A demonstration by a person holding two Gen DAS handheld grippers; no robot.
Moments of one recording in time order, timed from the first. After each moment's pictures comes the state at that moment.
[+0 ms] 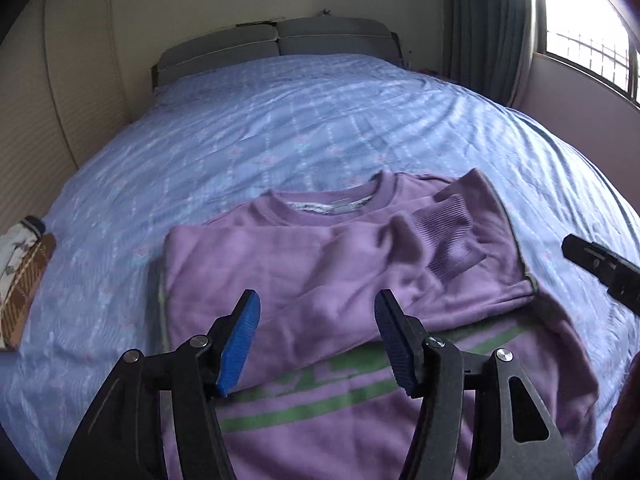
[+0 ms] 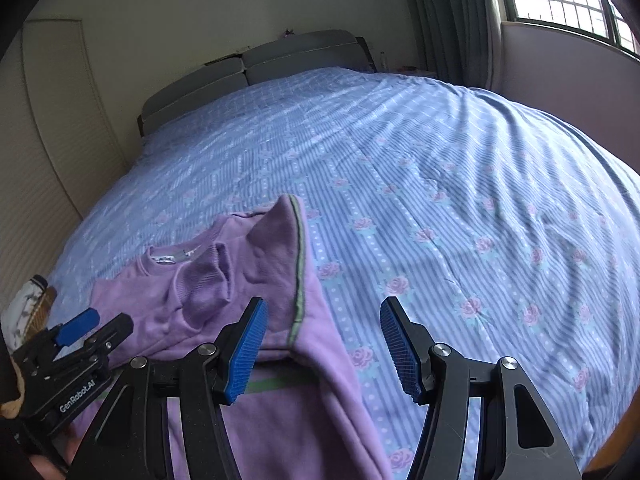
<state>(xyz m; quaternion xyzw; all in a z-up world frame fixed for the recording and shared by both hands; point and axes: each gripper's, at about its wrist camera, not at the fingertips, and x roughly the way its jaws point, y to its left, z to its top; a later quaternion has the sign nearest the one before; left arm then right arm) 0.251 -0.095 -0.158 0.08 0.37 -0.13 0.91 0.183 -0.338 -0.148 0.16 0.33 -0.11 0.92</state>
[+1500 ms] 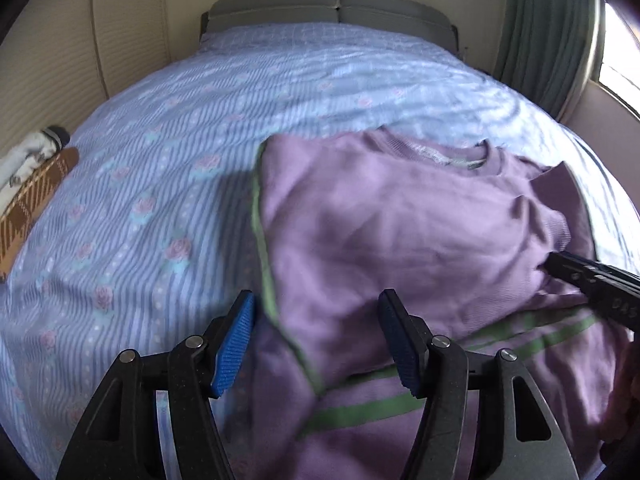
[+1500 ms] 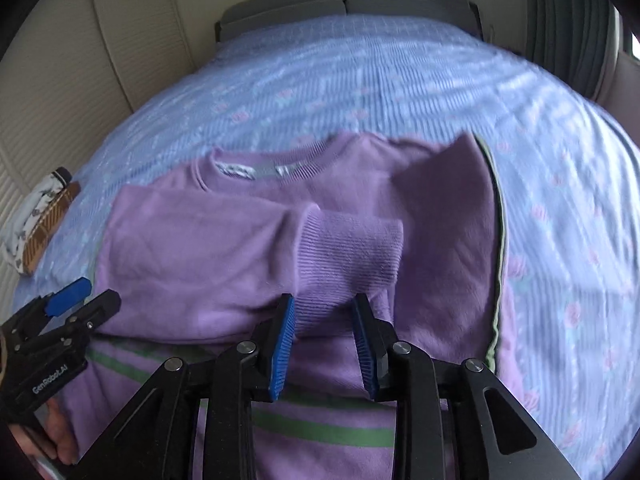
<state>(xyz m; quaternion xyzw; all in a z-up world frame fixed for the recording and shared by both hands) 0.276 -0.017 -0.212 0.01 0.43 -0.07 0.90 0.263 -0.270 -0.211 0.08 0.44 0.04 0.89</state>
